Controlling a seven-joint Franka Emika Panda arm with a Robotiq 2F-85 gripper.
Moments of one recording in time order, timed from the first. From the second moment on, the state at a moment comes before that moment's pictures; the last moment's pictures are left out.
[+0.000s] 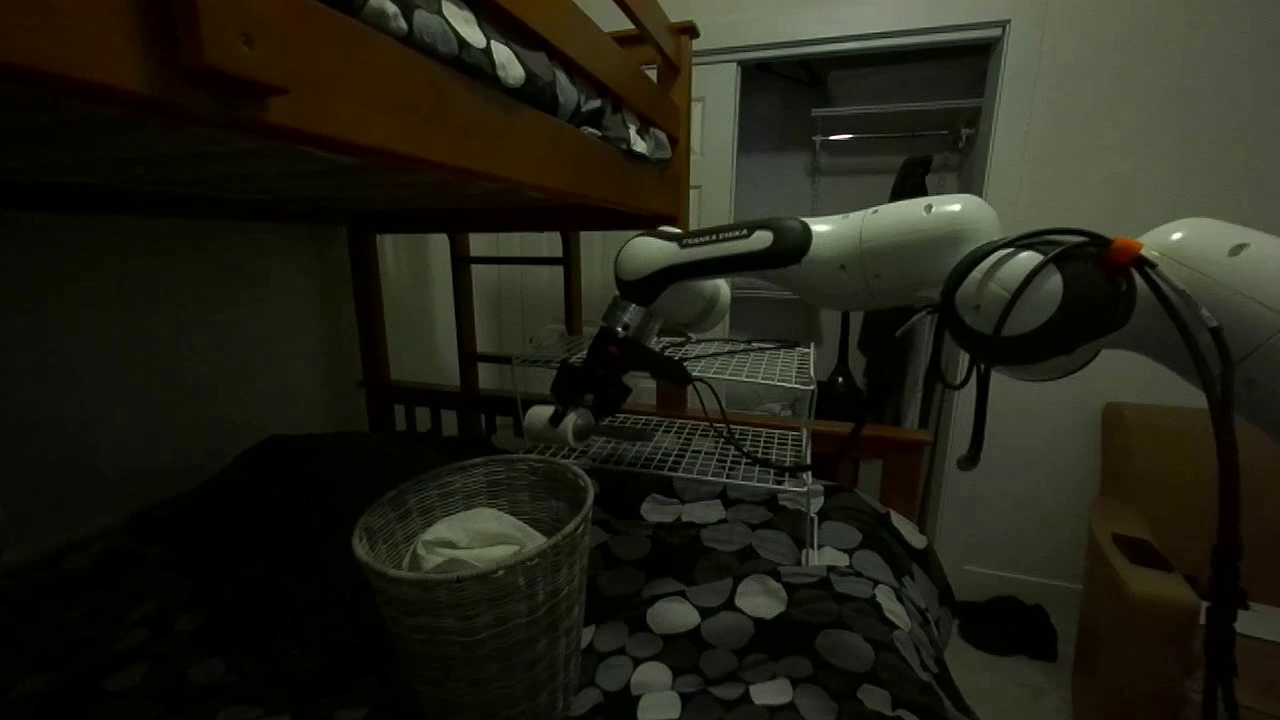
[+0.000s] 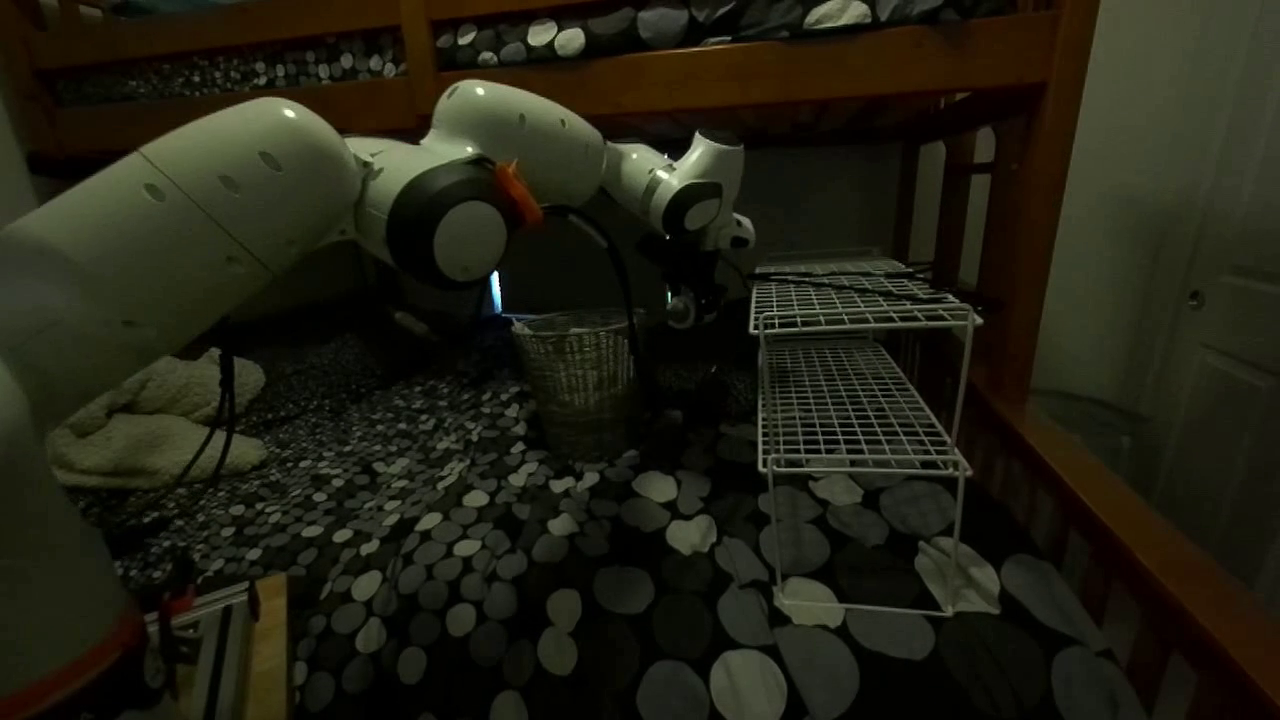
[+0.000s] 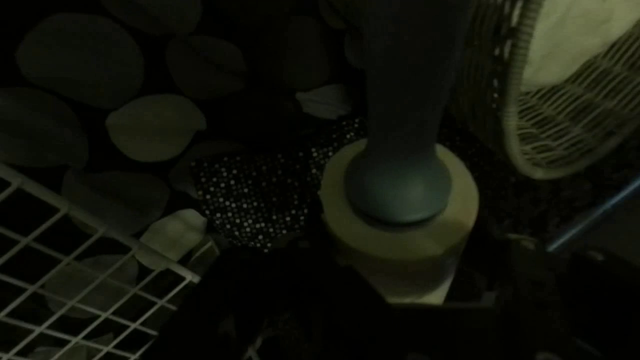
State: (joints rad) arm 0.10 0.97 0.34 -0.84 0.17 2.09 -0.05
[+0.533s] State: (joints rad) arm -0.14 0.74 0.58 -1.18 0.55 2.06 -0.16
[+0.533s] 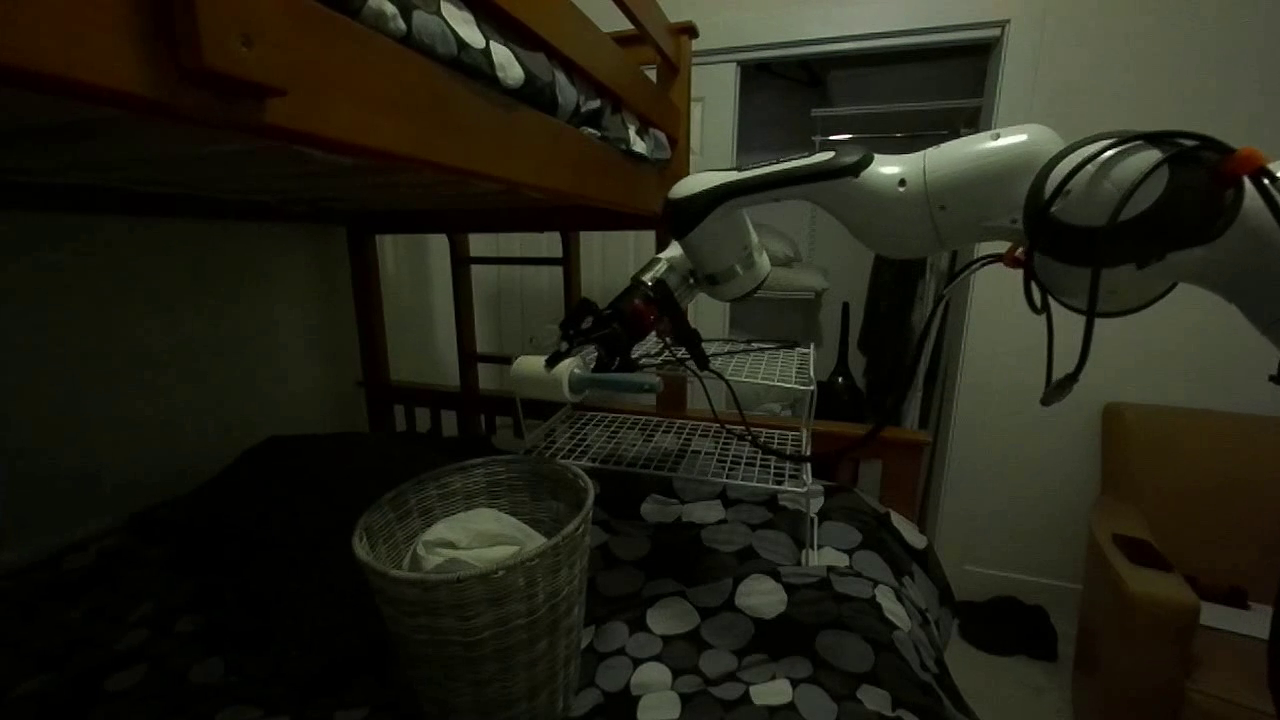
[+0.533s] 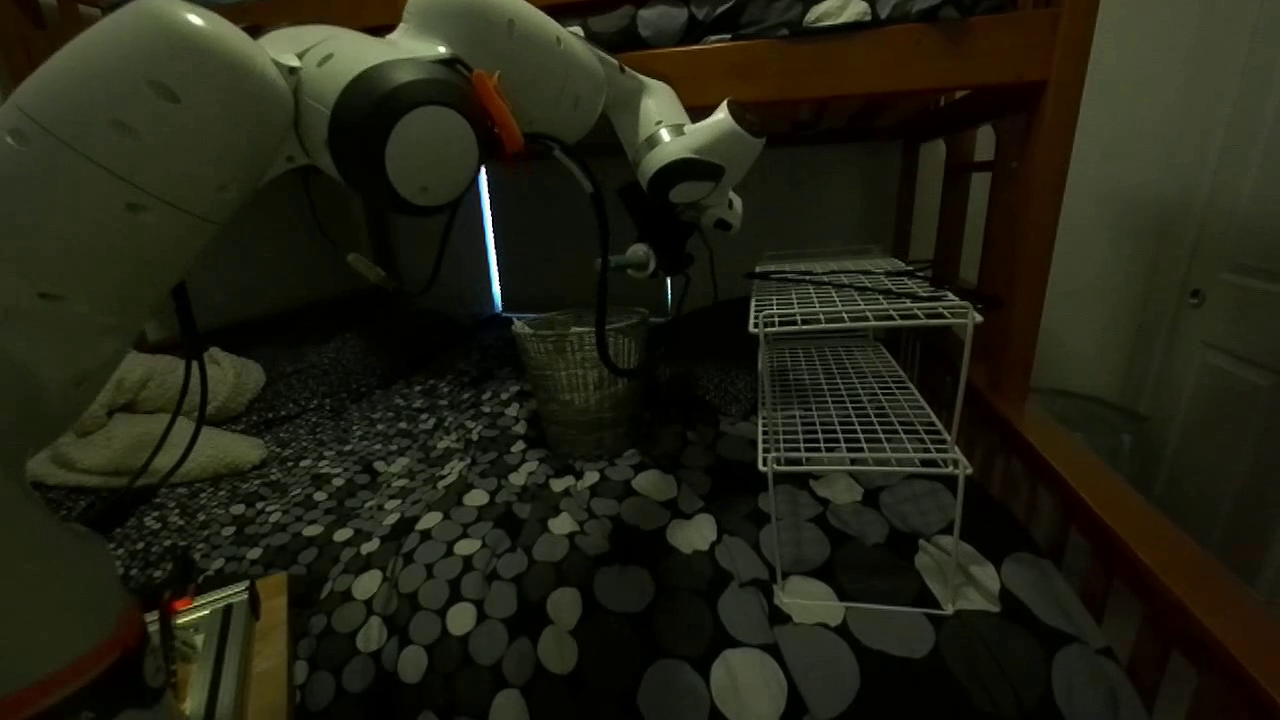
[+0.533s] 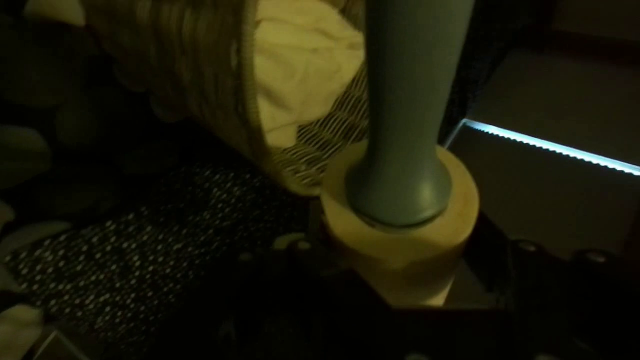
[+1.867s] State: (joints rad) arm 0.16 0.38 0.45 -1.85 1.21 2.98 -0.19
